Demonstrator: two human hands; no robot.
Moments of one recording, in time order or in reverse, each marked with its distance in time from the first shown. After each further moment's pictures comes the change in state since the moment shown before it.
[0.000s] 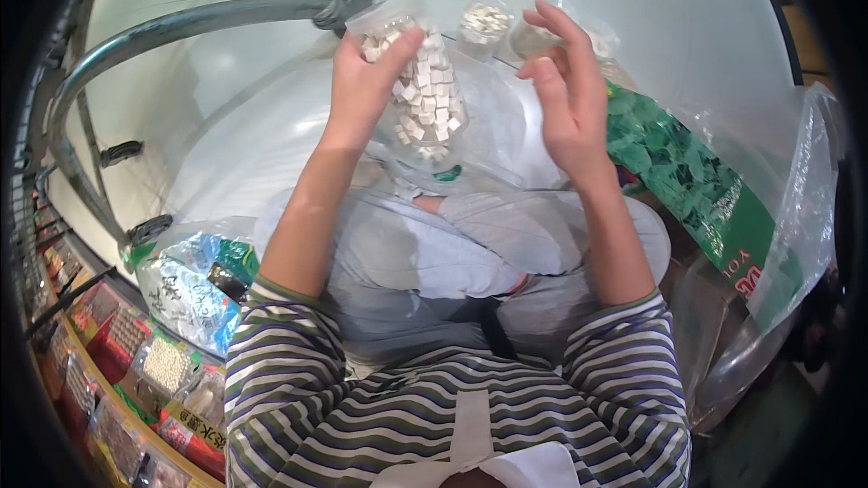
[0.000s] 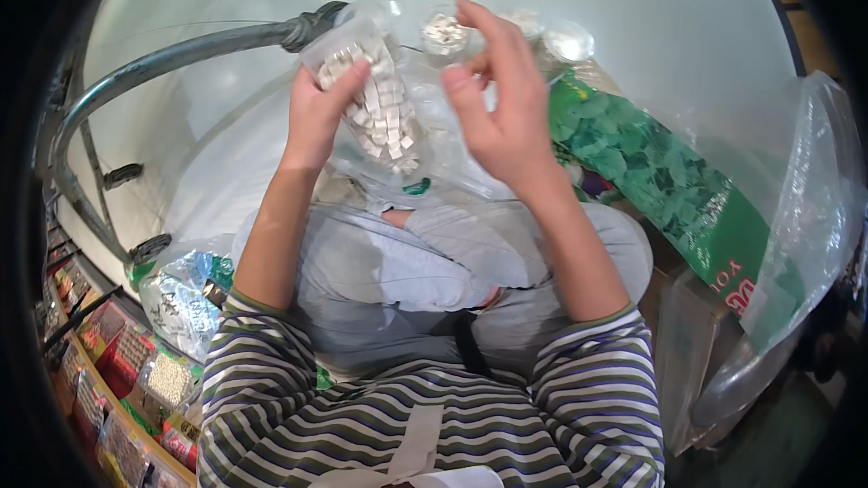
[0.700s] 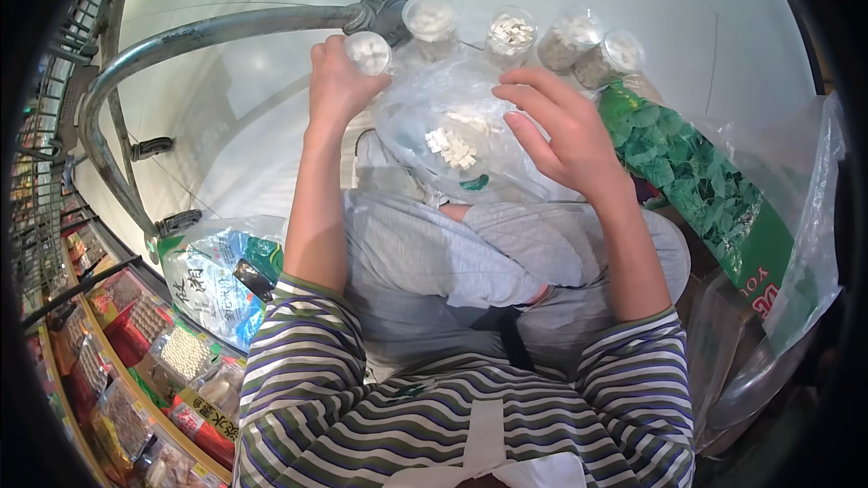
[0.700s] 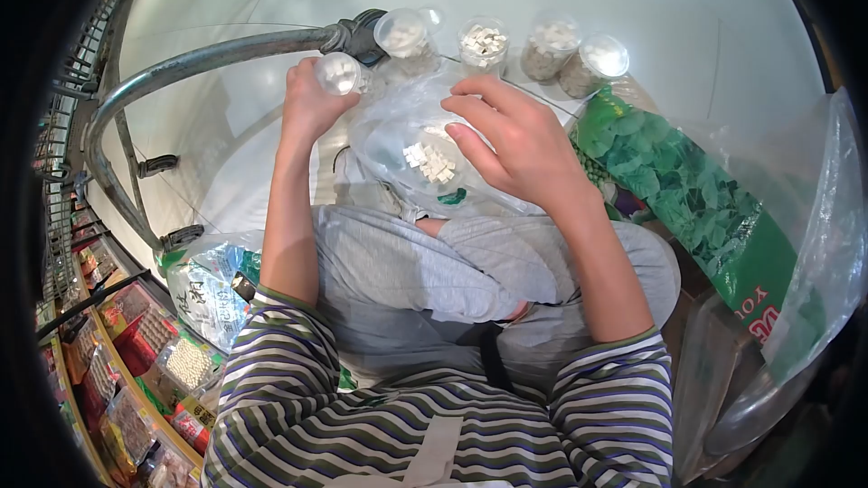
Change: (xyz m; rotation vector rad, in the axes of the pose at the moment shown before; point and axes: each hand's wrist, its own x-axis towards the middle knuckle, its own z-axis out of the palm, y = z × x) left_hand 0.031 -0.016 -0.074 1.218 0.243 -0.056; right_hand -0.008 0.014 -0.003 -0.342 -0.387 -0.226
